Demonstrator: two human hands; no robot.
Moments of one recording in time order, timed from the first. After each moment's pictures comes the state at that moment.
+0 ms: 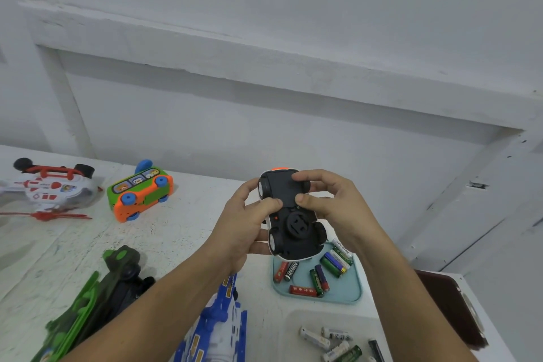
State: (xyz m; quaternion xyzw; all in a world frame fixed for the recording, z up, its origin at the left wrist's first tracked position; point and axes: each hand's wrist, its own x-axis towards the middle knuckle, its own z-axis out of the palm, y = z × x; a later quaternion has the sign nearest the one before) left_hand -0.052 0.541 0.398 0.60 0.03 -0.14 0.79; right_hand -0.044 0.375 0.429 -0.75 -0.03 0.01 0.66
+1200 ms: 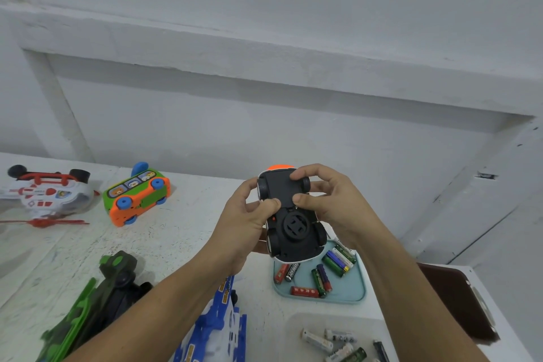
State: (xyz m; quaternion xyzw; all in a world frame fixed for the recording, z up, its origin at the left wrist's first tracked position) left_hand -0.044 0.532 0.391 0.64 0.01 -0.11 0.76; right_hand -0.035 0.371 0.426 -0.72 -0.02 0.06 0.69
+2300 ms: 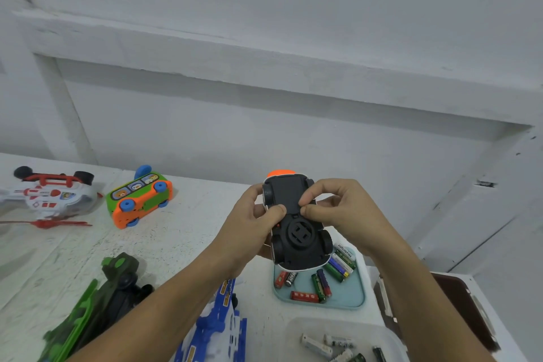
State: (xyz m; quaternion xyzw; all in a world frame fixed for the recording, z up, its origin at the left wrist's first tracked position) left_hand -0.050 0.536 0.399 0.67 -0.04 -0.12 0.73; right_hand -0.045 0.359 0.435 -0.82 -0.06 0.04 0.58
